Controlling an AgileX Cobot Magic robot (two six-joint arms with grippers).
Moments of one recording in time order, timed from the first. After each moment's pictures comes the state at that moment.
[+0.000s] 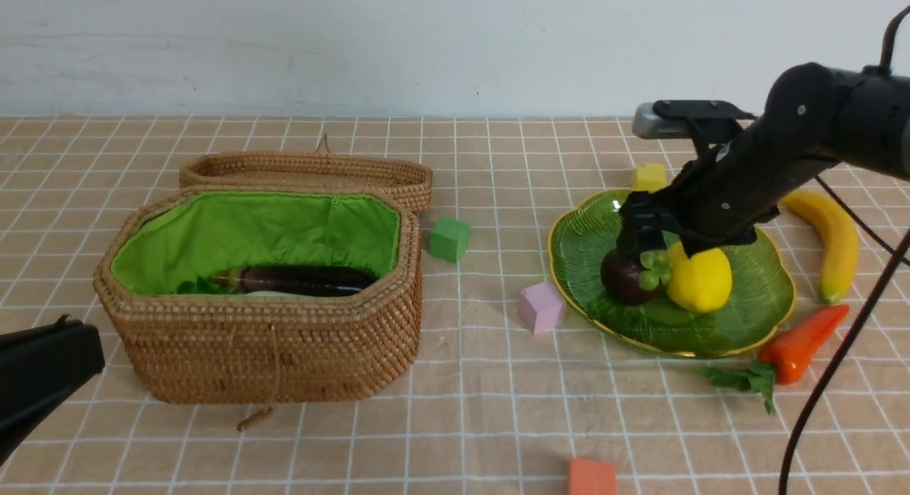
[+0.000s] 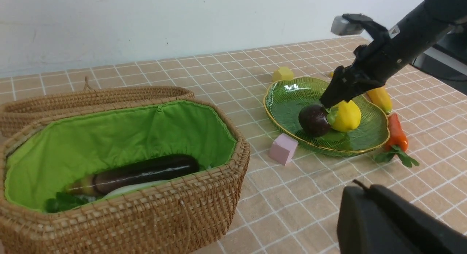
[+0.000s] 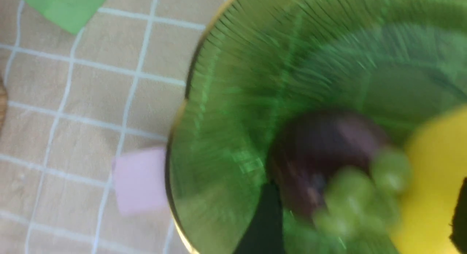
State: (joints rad) right arm 0.18 1.91 -1.52 0.25 0.76 -0.14; left arm -0.30 0.41 -0.59 -0.46 0.50 0.32
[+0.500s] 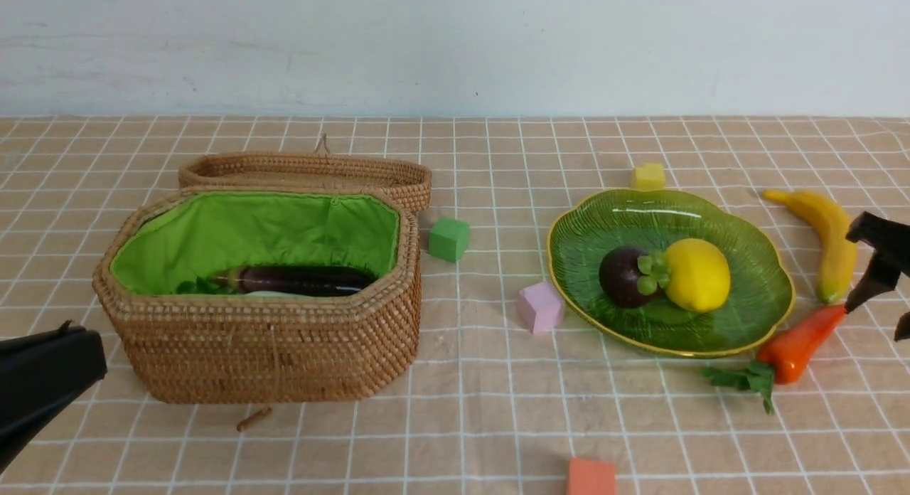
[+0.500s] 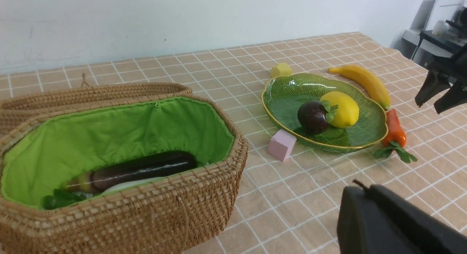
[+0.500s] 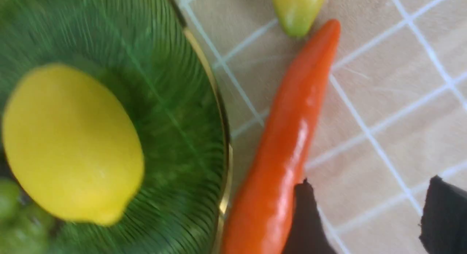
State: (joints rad) right arm -0.25 1.79 -1.25 0.36 0.77 0.17; left arm -0.30 0.41 -0.59 -0.46 0.52 0.32
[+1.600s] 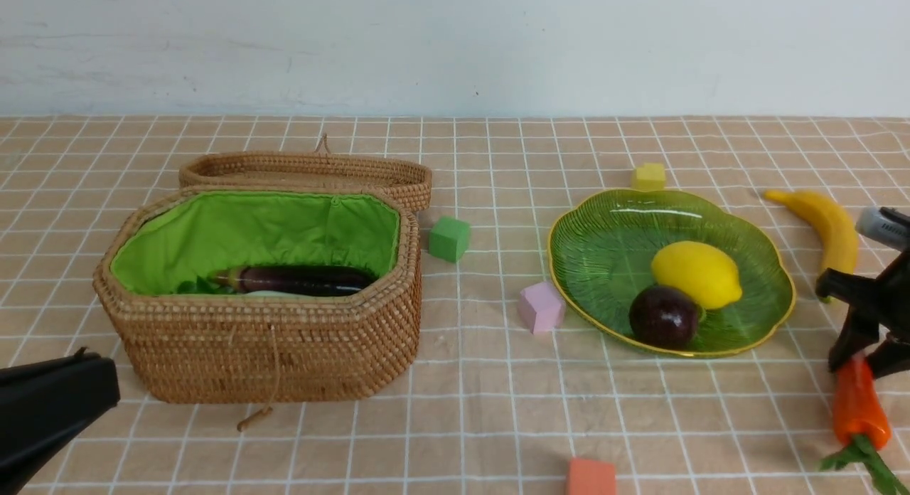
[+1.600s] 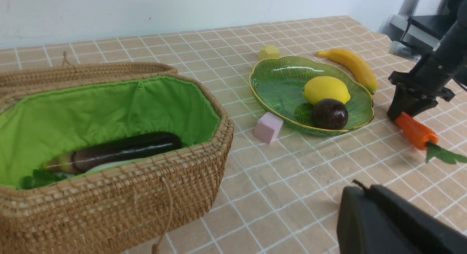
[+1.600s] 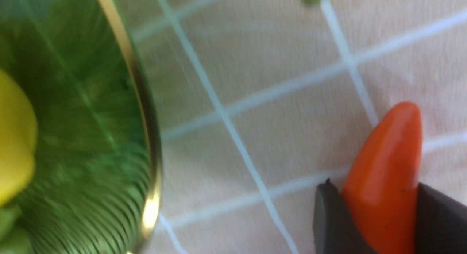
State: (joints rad) right arm -0.25 1.98 -1.36 0.29 0.94 0.01; left arm -0.30 0.41 -0.59 -0.49 0.57 0.32
